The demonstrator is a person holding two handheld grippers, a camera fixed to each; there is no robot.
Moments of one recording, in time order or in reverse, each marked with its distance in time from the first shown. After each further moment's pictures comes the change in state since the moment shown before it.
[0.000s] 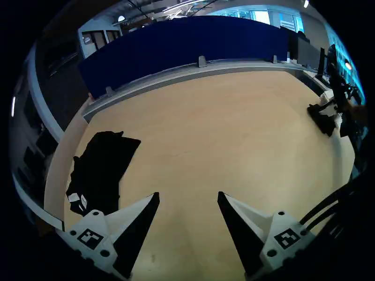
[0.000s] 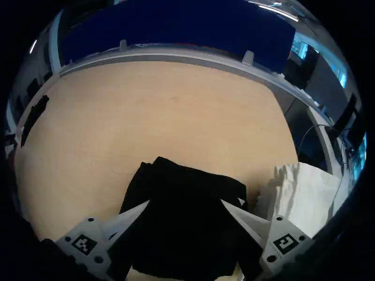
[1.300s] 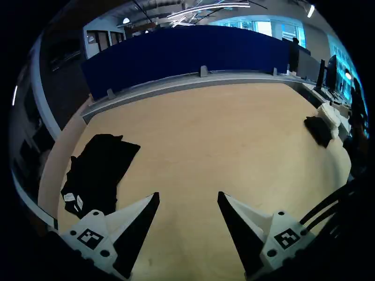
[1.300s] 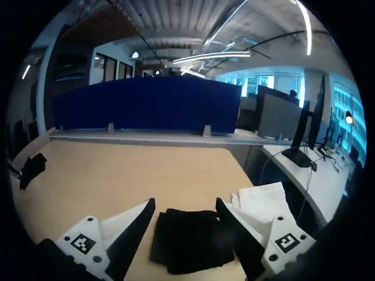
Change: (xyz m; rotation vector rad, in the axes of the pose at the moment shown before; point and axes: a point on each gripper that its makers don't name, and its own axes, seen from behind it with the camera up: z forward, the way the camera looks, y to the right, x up) left arm 0.011 -0.004 0.003 -0.035 0.070 -0.057; right arm 0.071 -0.026 -0.146 -0.209 0.571 0.191
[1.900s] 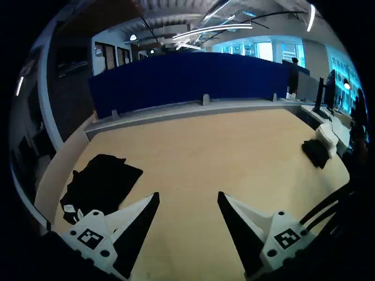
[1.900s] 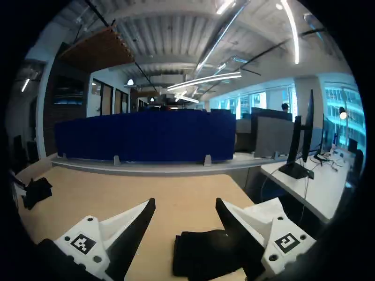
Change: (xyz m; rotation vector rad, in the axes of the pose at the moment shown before) left arm 0.047 -0.005 -0.013 0.000 0.213 -0.049; right arm 0.061 -0.034 -0.042 -0.017 0.201 0.040
